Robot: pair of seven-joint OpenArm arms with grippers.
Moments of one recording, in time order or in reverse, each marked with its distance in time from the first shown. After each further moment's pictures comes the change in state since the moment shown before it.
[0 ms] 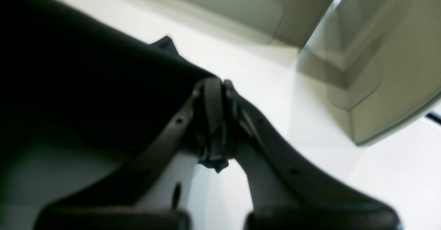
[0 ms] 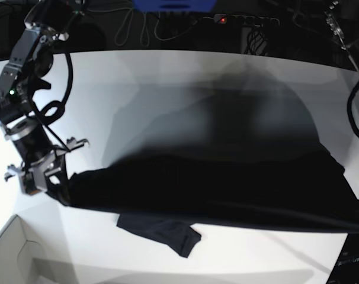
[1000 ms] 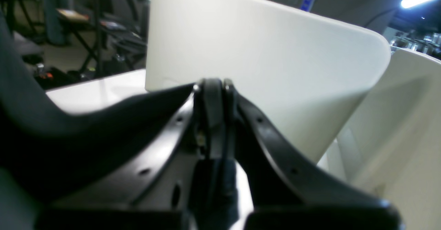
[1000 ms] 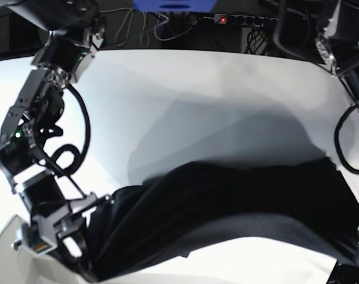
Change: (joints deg) left arm -12.6 5.9 4.9 -4.6 0.5 -1.1 -0.4; right arm 18.0 -3.3 -8.1 0.0 -0.2 0.4 9.4
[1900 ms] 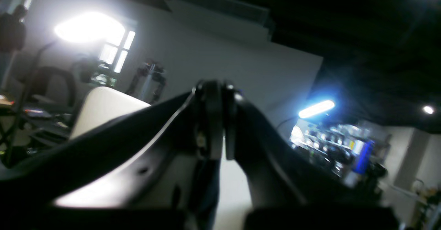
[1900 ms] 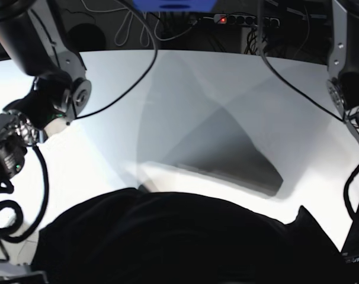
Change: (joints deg) left arm -18.0 -2.0 8.7 5.4 -0.5 -3.8 -0.6; right arm 21.1 3.7 7.4 1.1 0.2 -0.2 2.2
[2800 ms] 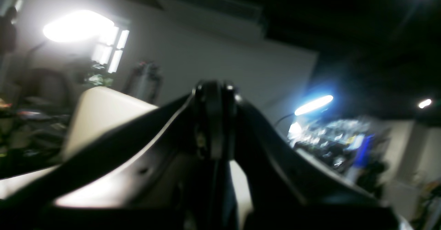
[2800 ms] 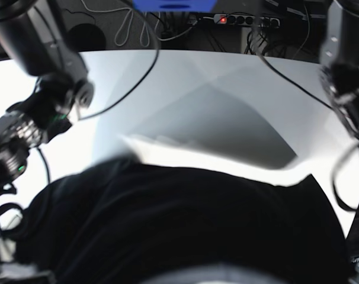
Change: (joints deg) left arm 6.5 3.5 -0.1 1.5 0.7 0.1 -3.9; right arm -0.7 -1.9 -0.5 -0.6 -0.3 0.0 -0.1
